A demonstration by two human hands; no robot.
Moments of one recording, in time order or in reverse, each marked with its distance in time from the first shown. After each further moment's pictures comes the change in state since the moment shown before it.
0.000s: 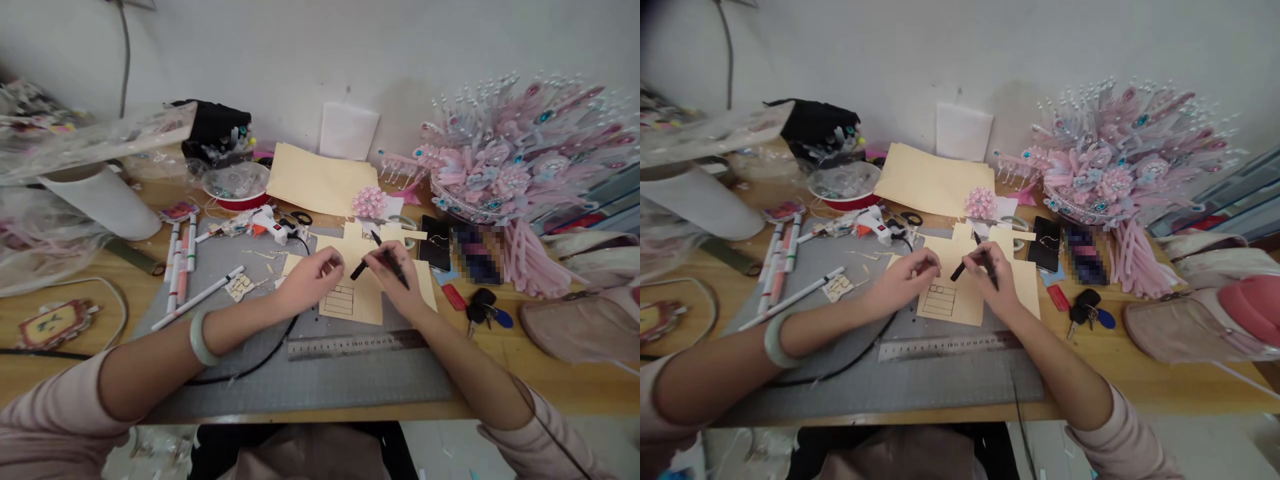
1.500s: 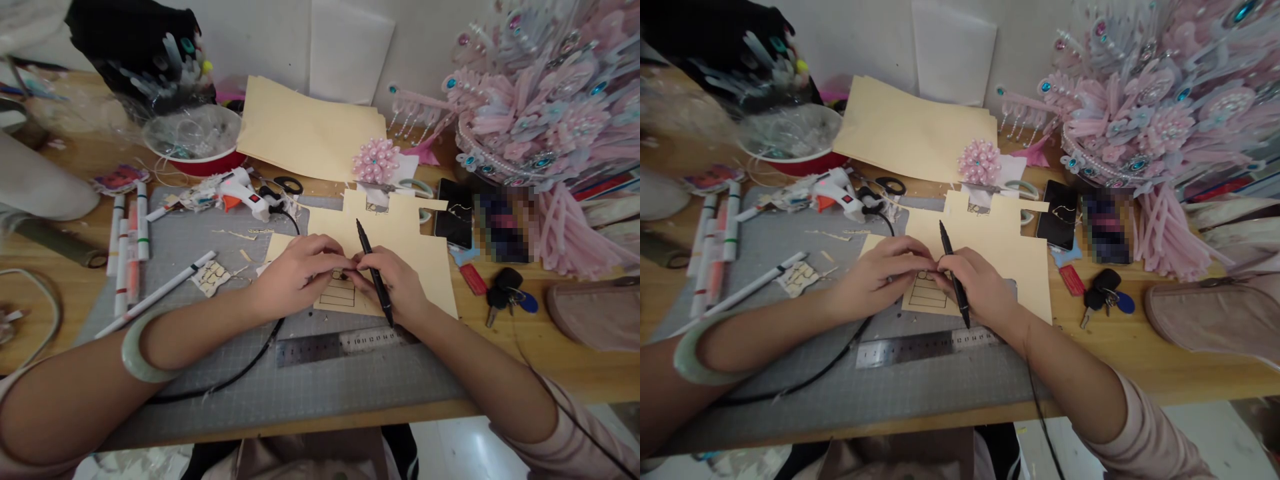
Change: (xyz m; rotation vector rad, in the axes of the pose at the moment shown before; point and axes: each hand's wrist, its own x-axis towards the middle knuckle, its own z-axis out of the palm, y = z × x) left_hand 0.003 -0.023 -0.007 0.266 -0.110 0.366; right_hand -0.012 0.023 0.004 -0.687 -0.278 -0.562
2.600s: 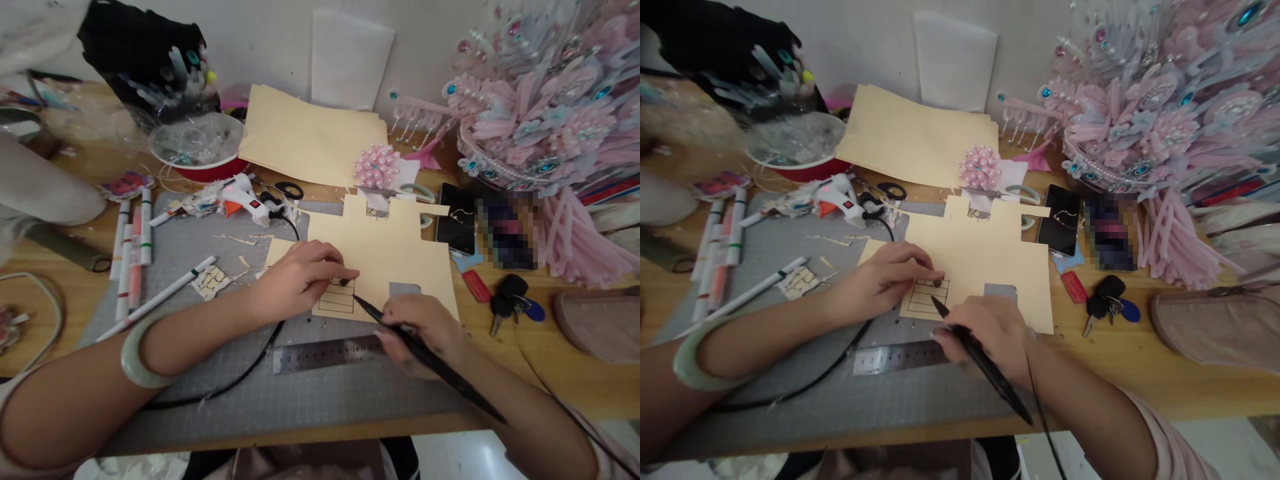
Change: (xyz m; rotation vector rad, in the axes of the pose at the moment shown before) left_hand 0.004 0.000 -0.002 0.000 -0.083 -0.029; right_hand -0.013 -0.035 -0.038 0.061 -0.020 -0.064
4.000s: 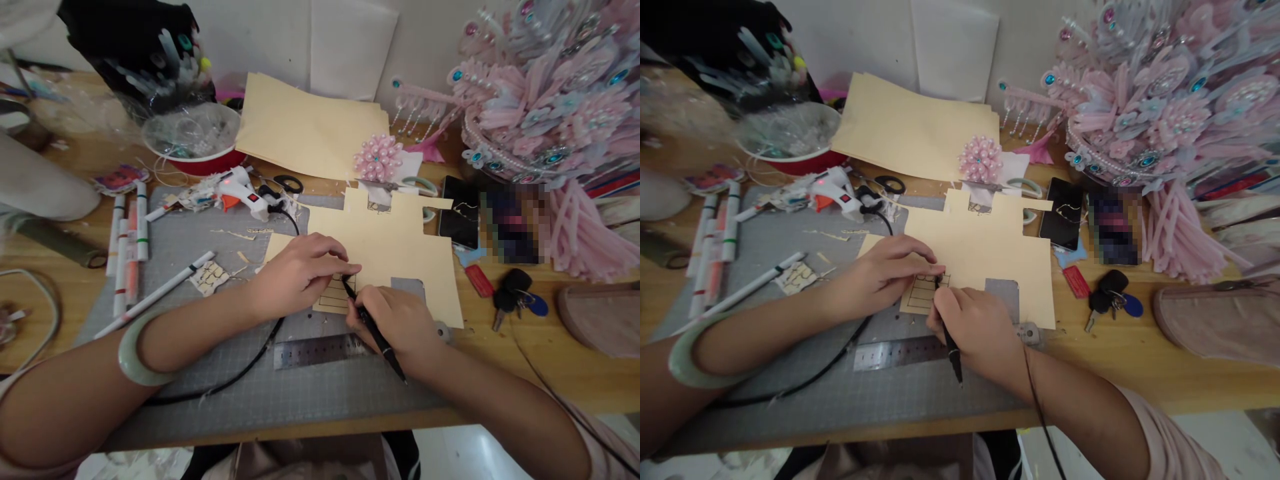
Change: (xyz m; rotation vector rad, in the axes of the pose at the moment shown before) left_hand 0.001 -0.002 -0.001 0.064 0.023 0.087; right_hand -0.006 -0.002 0.031 -0.297 -0.231 0.183
